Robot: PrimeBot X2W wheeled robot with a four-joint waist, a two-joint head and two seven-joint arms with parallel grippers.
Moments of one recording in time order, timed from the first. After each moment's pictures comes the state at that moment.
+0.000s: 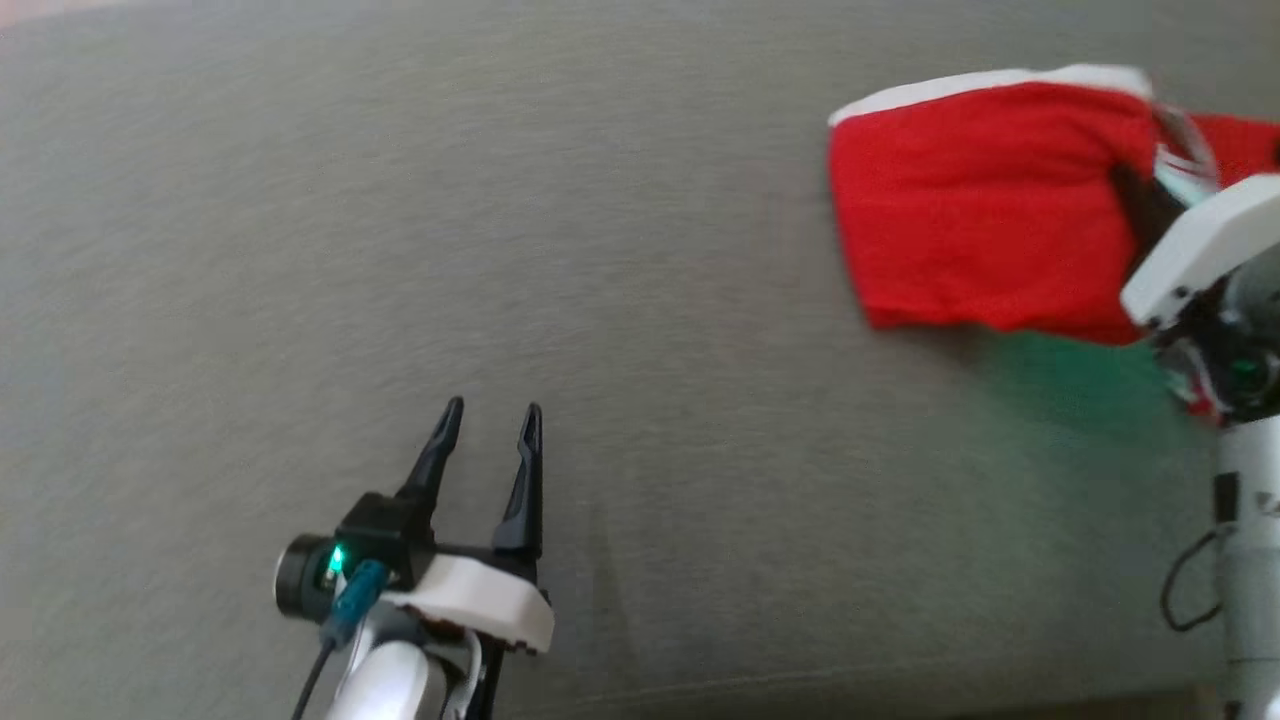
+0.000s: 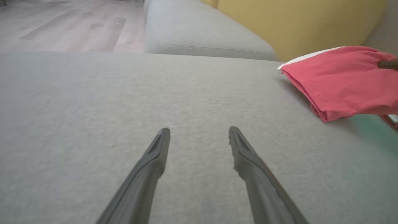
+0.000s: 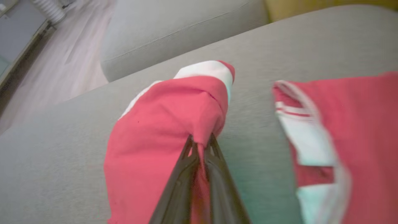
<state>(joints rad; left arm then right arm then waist) -0.06 0.05 -0.40 0.16 -0.21 0.13 -0.25 -0.57 -0.20 -0.12 0.40 0.43 0.12 0.58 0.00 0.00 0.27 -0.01</state>
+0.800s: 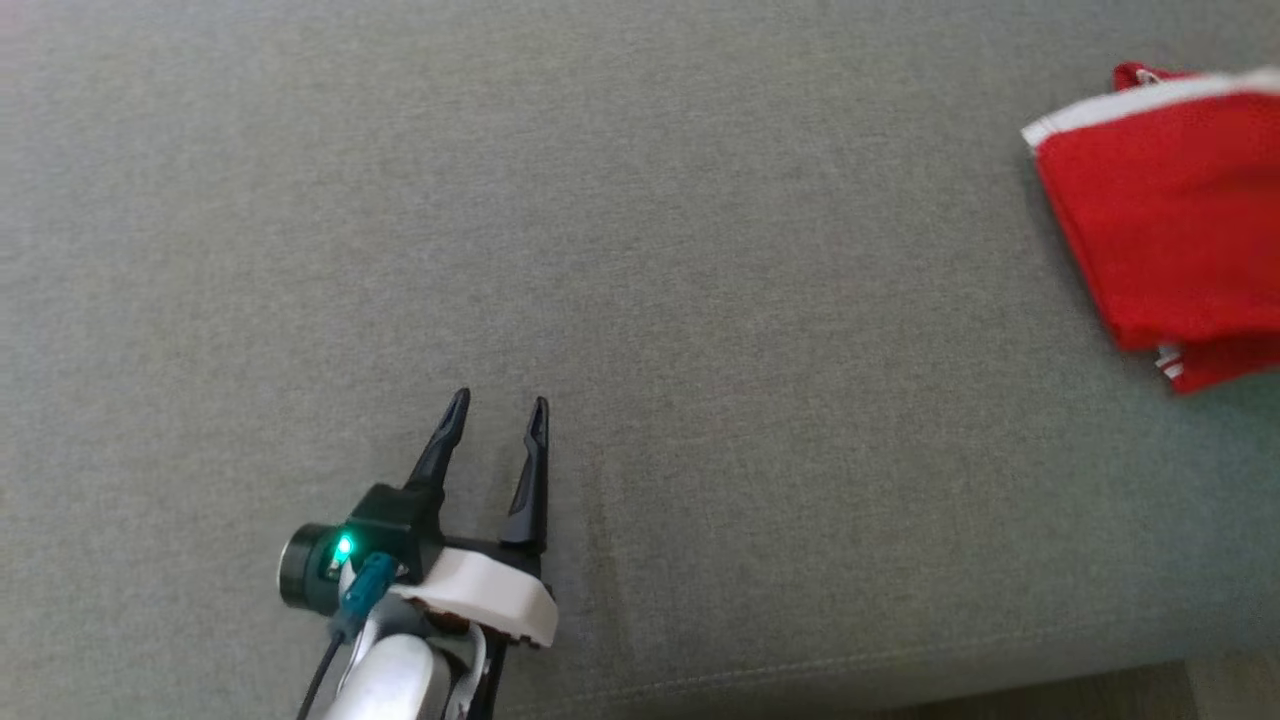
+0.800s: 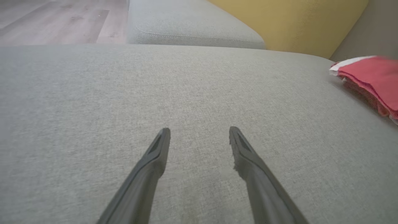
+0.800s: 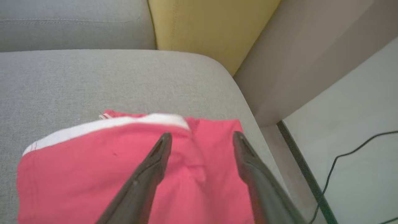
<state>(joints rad) -0.09 0.05 -0.42 0.17 -0.20 0.12 -0.25 -0.69 -0.44 -0.20 0.50 0.05 0.12 0.55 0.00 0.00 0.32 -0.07</state>
